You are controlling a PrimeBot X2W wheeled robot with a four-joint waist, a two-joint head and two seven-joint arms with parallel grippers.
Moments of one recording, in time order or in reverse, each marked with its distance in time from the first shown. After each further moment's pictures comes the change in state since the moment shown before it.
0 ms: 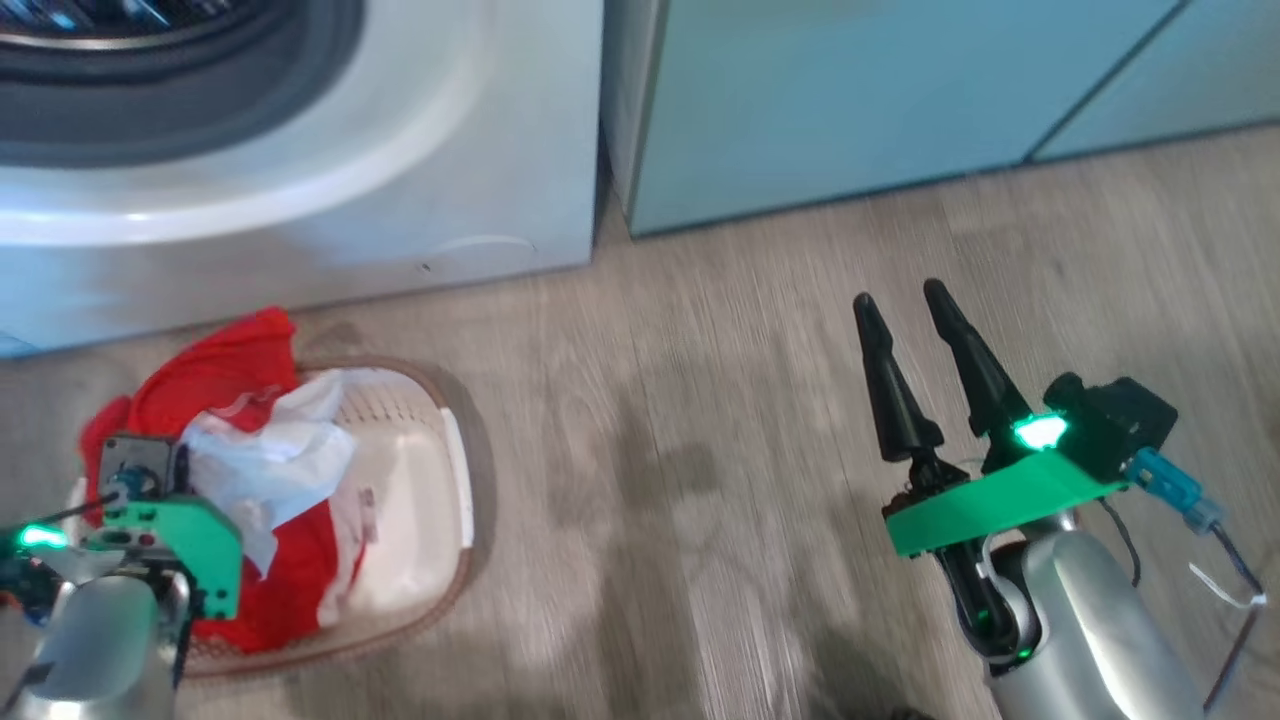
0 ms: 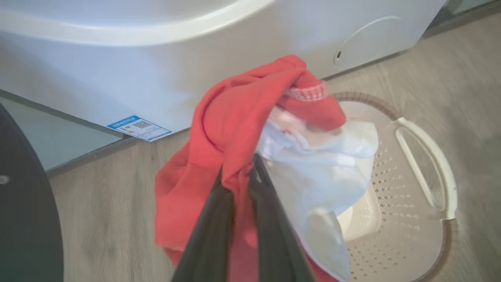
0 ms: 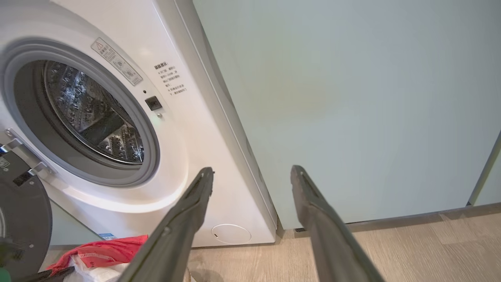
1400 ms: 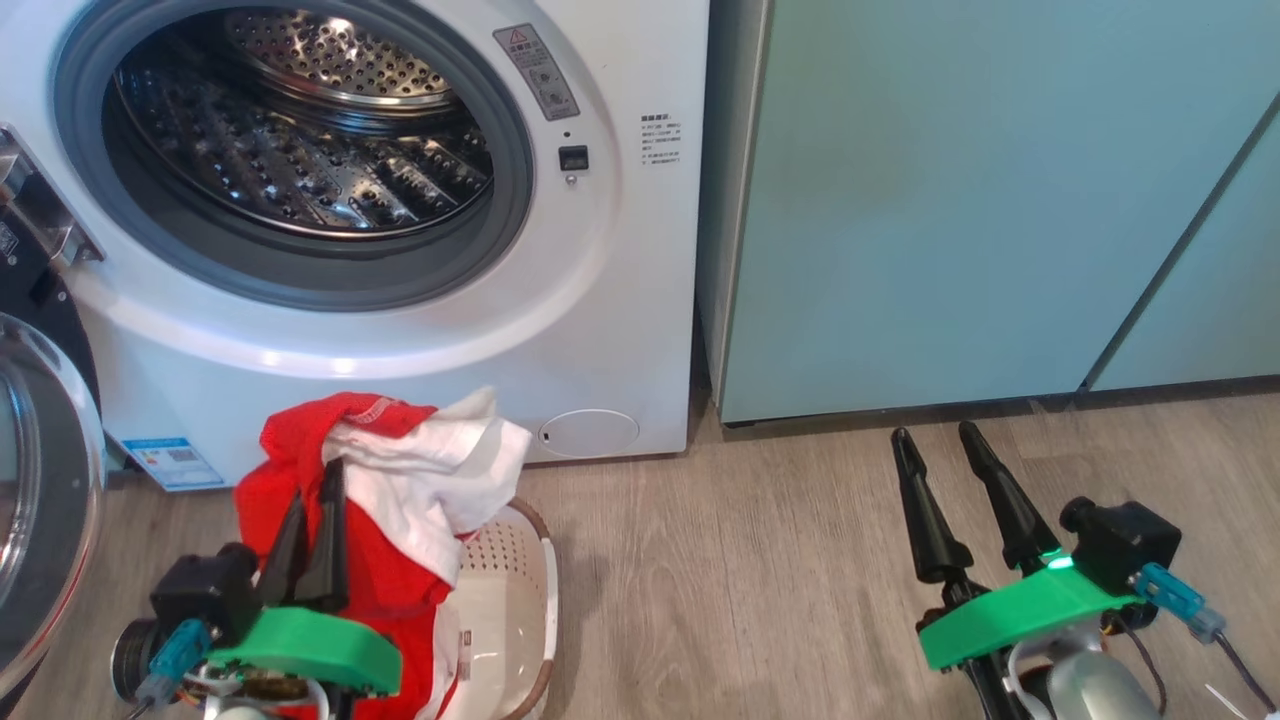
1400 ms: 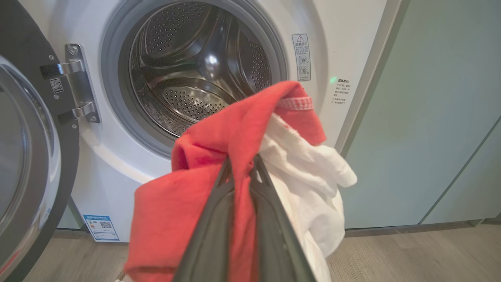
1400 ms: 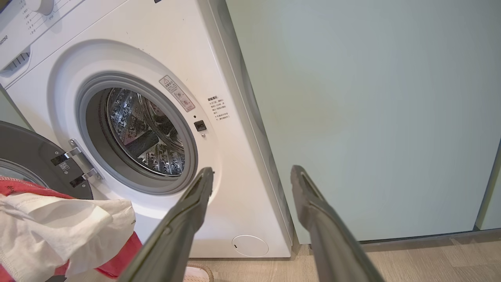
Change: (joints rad) left arm 0.539 -0.290 0.214 -0.912 -0.086 -0.100 -0.001; right arm 0.194 0.000 -0.075 0.044 -0.037 0.000 0.000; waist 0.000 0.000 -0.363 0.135
